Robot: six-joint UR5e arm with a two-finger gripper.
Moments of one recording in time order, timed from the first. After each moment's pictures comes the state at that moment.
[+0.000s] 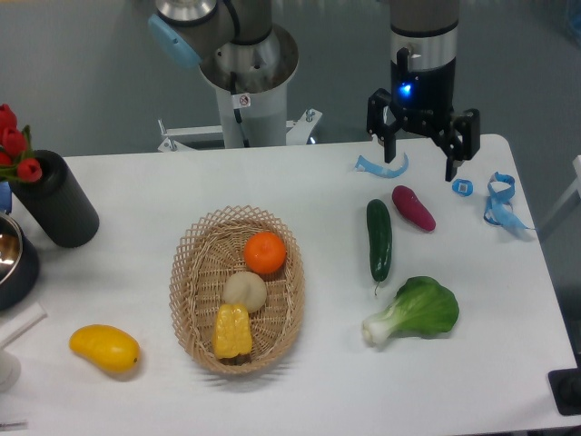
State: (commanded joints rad) arm 2.75 -1.59 -1.68 -1.08 1.44 1.36
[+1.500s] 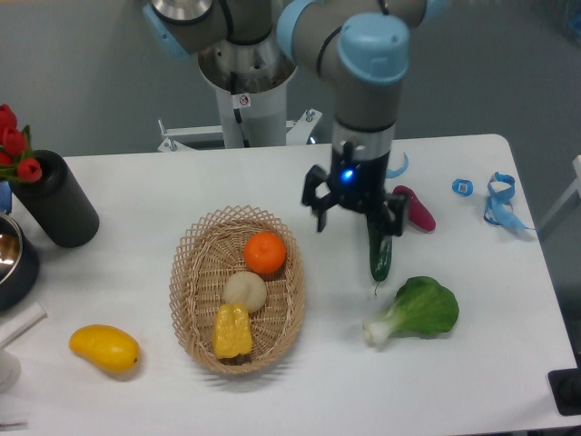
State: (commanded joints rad) arm 2.46 -1.77 -1.71 -0.97 1.39 0.73
